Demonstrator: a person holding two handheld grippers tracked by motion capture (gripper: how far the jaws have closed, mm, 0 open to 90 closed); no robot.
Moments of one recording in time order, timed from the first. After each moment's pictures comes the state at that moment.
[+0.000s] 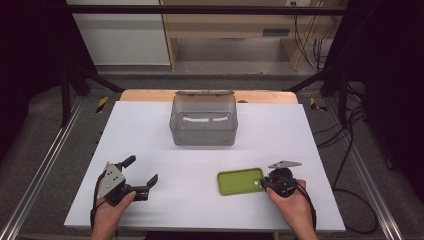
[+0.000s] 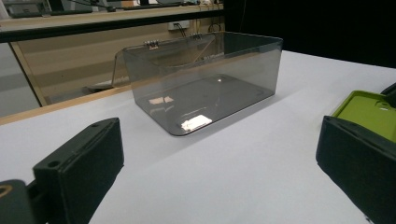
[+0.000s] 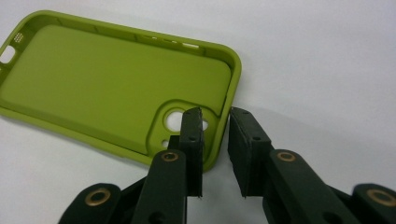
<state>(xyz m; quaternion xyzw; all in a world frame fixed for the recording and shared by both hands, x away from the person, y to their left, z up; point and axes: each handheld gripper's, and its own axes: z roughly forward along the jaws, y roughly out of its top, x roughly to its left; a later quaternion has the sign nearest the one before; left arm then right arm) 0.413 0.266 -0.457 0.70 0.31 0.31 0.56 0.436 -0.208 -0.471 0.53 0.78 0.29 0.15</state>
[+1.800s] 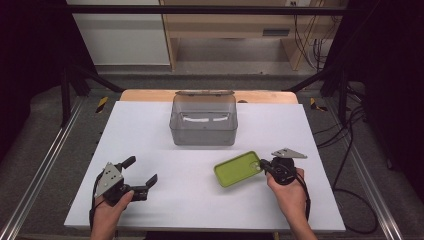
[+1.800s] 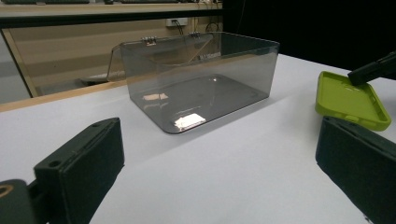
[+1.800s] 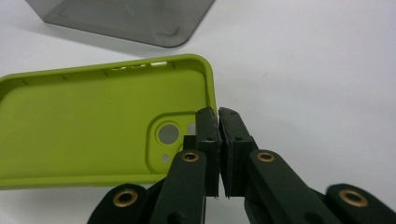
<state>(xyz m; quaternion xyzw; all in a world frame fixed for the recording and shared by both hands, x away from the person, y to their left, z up) 0.411 0.269 -0.452 0.69 0.33 0.28 0.57 0.460 -0.207 -0.454 0.52 0.73 0.39 0.21</state>
